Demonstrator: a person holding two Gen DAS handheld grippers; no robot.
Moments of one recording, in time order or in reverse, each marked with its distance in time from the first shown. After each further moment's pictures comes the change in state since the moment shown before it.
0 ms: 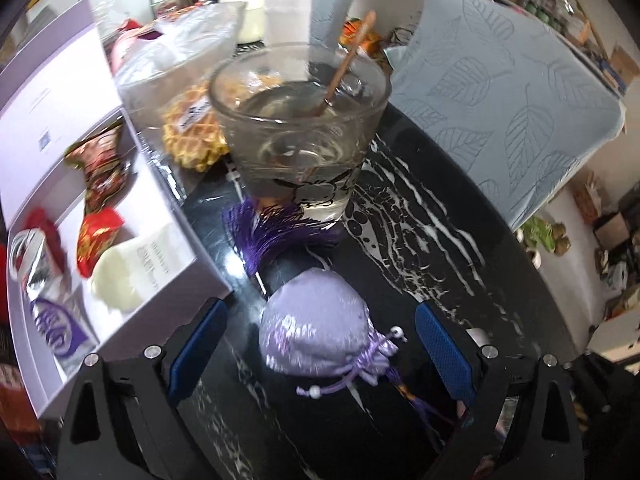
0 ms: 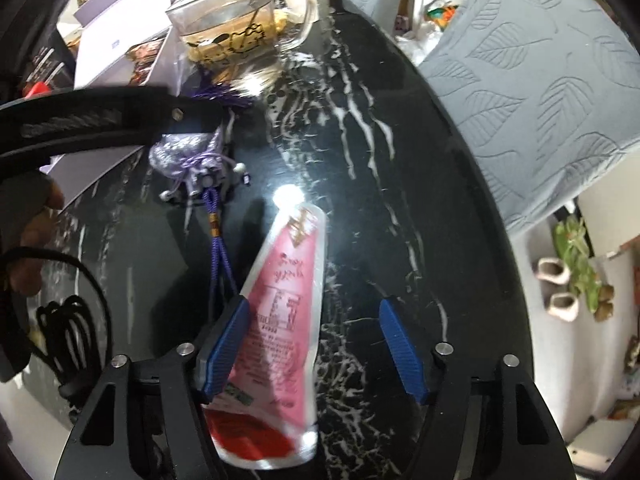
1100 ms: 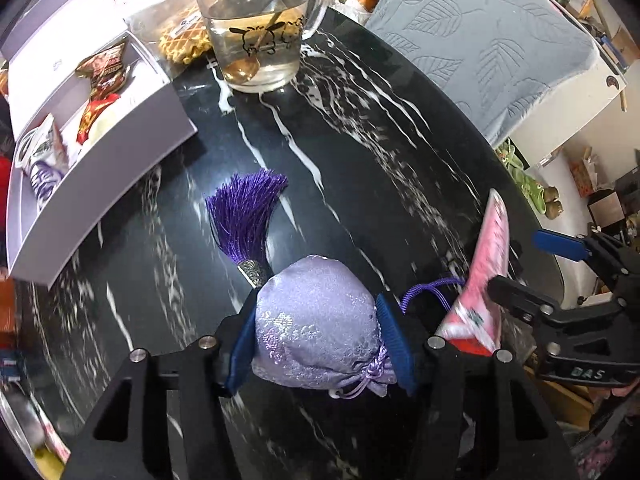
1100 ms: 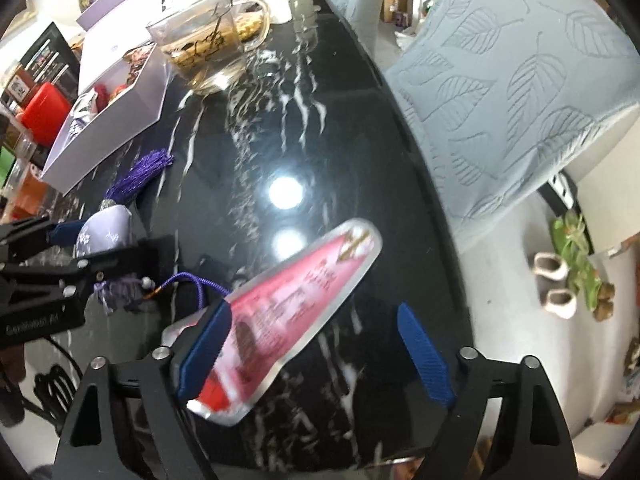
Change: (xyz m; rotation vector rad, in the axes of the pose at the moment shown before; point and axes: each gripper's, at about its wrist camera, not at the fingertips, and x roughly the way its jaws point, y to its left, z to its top) left arm -0.036 -0.047 -0.096 -0.040 0.176 -0.022; right arm -0.023 -0.052 -0.026 -0.007 0.015 0.027
